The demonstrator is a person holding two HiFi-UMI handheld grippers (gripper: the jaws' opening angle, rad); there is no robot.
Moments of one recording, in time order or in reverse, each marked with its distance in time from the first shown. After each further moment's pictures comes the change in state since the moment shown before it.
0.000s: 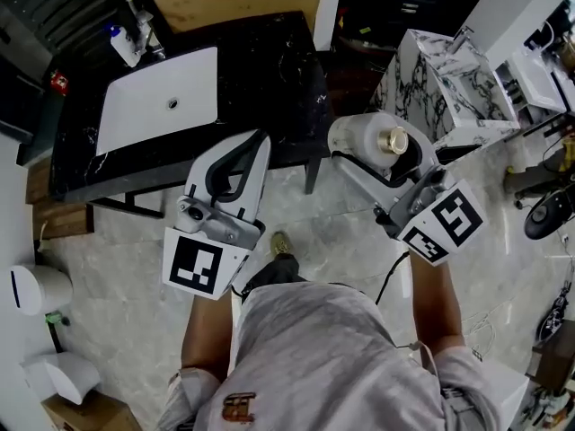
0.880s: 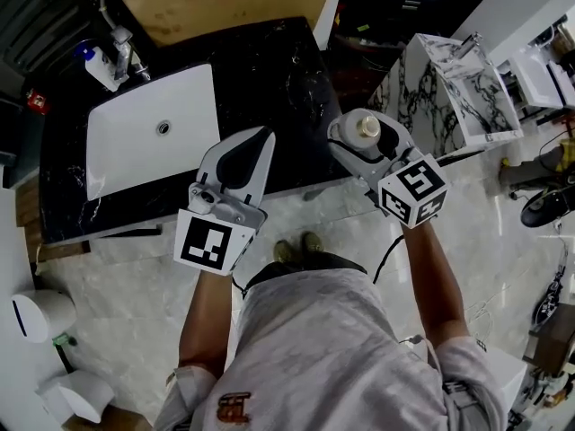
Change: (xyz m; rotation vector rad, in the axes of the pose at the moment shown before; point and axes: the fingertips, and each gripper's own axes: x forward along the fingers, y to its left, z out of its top) left arm 0.080 0.112 -0.096 -0.089 0.087 -0.072; right arm 0.128 -0.117 -0.125 0.003 0.307 -0.124
